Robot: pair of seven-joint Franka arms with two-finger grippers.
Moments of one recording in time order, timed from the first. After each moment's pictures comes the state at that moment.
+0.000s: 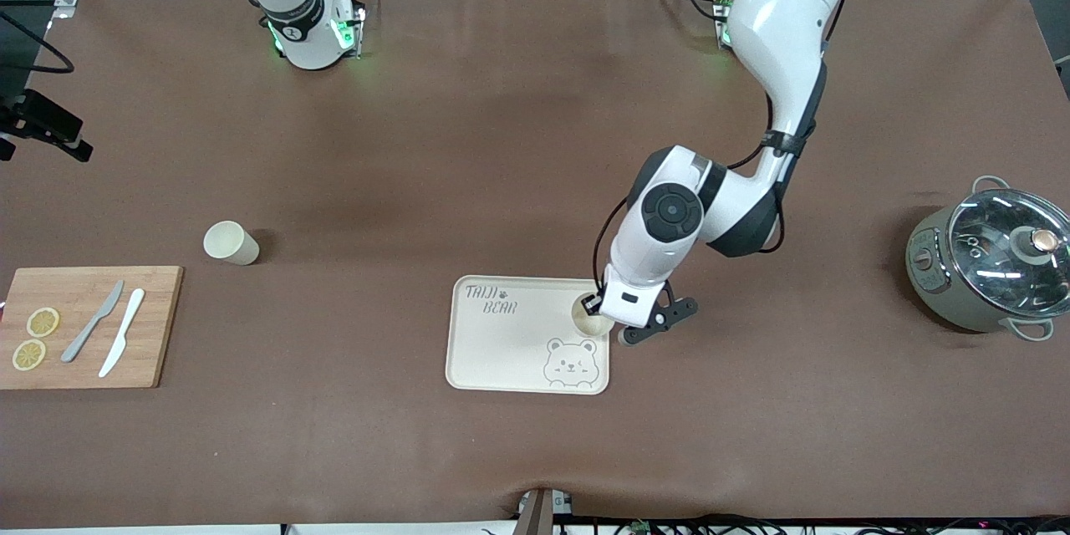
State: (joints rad) left arm -0.56 0.75 0.00 -1.36 -0.03 2.30 -0.99; right arm -0.10 -0.04 0.02 -1.56 0.01 1.59 -0.05
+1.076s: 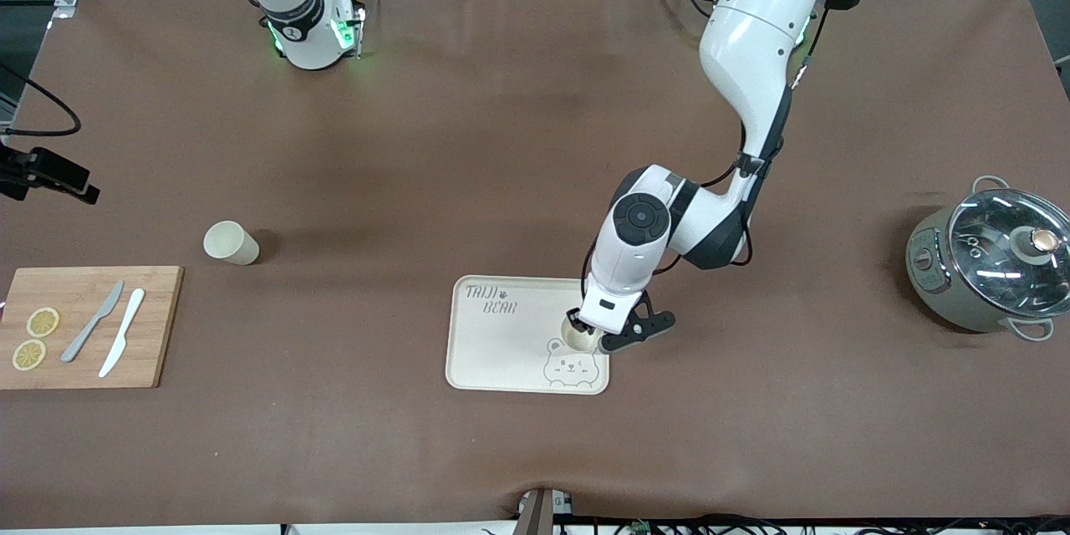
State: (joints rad) left arm -0.59 0.84 0.04 -1.30 0.02 2.36 -0.97; right arm -0.14 0.08 0.01 -1.56 0.01 1.63 -0.05
